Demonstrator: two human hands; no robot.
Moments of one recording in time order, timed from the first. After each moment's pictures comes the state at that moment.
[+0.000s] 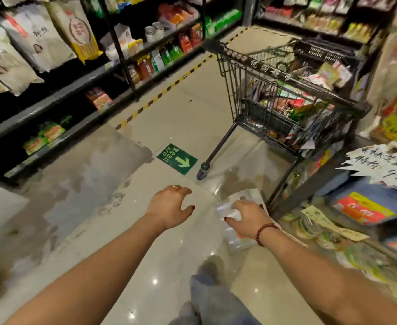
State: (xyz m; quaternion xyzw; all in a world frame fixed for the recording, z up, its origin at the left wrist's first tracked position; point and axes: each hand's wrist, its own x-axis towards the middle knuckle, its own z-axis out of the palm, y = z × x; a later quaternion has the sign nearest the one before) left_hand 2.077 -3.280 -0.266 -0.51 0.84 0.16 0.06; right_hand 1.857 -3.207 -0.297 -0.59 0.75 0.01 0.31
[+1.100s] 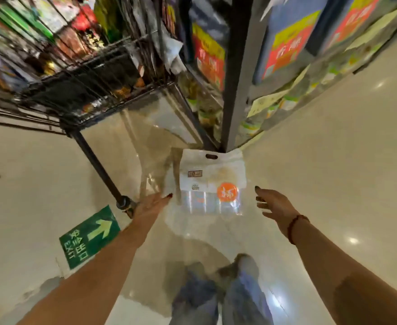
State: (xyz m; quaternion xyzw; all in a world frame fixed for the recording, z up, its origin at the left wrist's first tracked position) left_hand 1.883 -3.527 -0.550 -0.34 0.75 0.51 0.25; right_hand 1.835 -3.219 -0.552 0.32 0.68 -0.57 0.34
